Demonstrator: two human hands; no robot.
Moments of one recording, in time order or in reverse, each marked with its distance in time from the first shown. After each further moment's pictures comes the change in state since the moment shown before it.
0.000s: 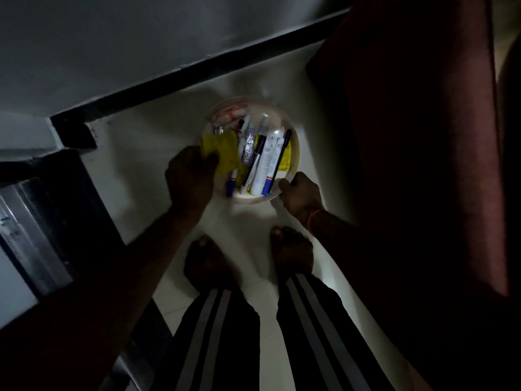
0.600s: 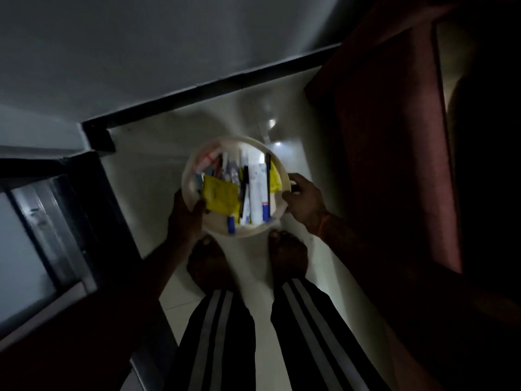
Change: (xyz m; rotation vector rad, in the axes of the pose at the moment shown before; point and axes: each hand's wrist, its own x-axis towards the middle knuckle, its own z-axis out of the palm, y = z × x) left_hand -0.065 -0.036 -0.043 -0.215 -0.219 -0.423; right_hand -0.028 -0.001 -0.030 0.099 -0.054 -0.244
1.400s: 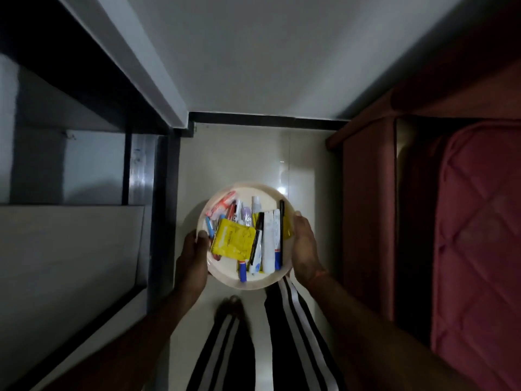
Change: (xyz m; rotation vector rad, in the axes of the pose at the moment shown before) left_hand -0.261 -0.056 -0.076 -0.425 0.109 -0.092; right_hand -0.240 -0.041 0.004 0.339 -0.059 -0.011
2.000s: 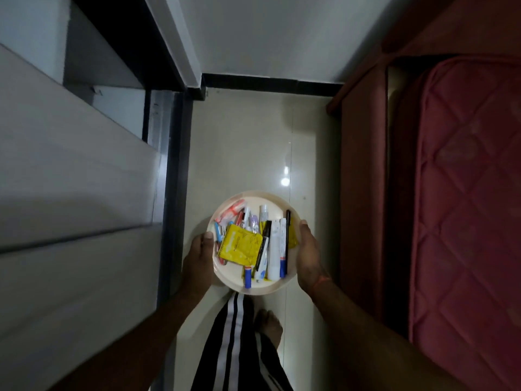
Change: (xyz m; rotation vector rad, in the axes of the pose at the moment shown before) left_hand -0.149 -0.103 -0.018 0.011 -0.005 -0.003; right_hand -0.141 0.124 -0.058 -0.003 0.014 0.087
